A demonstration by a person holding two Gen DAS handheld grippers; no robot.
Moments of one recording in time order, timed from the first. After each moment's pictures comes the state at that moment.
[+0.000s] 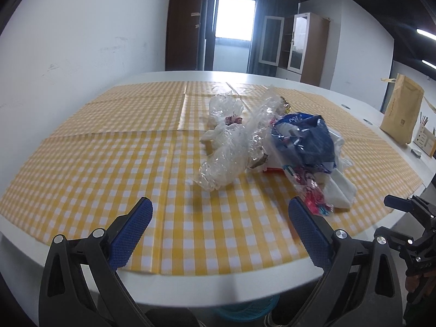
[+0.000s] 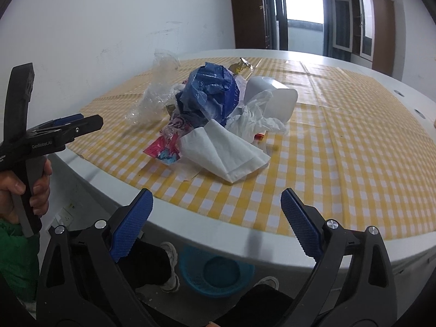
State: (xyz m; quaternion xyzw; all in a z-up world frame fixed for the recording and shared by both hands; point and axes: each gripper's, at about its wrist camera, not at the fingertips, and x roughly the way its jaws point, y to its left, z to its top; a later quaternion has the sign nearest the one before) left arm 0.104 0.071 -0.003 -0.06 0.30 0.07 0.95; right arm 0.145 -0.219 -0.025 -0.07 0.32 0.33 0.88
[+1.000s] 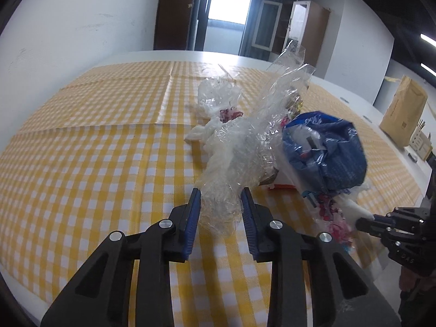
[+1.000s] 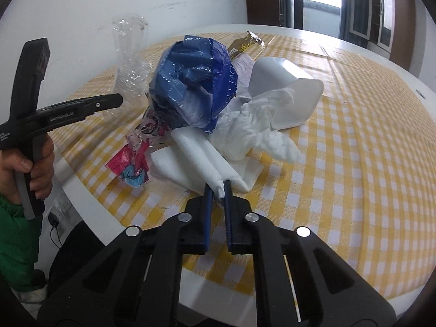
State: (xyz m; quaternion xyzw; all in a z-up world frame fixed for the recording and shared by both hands) left arm 0.164 0.090 -0.020 -0.10 0.34 0.03 0.94; right arm 0.203 -0.187 -0.038 -0.10 0.38 0.35 0.85
